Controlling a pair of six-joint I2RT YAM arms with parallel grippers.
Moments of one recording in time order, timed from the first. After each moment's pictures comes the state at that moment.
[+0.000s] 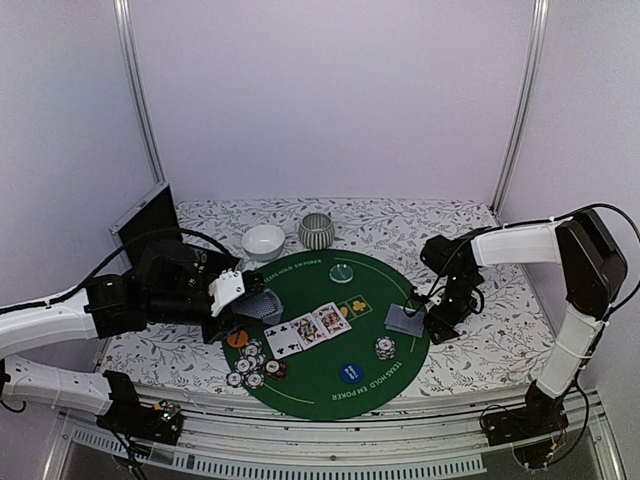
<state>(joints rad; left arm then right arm) -0.89 0.96 0.67 -0.31 0.12 0.41 0.53 1.79 1.08 -0.90 0.02 -0.20</state>
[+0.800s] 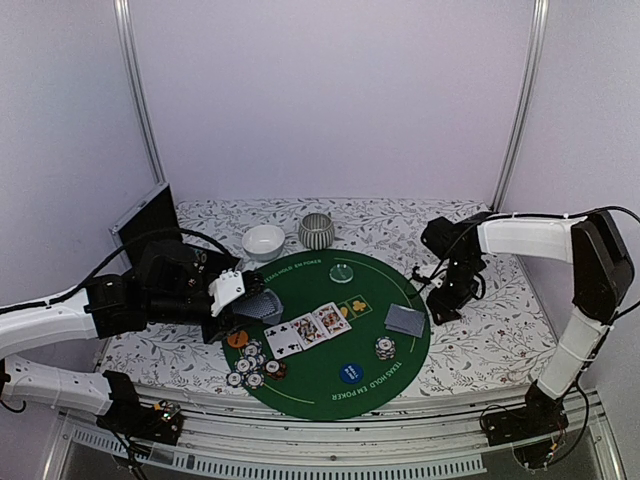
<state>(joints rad) -0.89 0.96 0.67 -0.31 0.12 0.41 0.53 1.76 1.15 -0.96 0.10 -0.17</state>
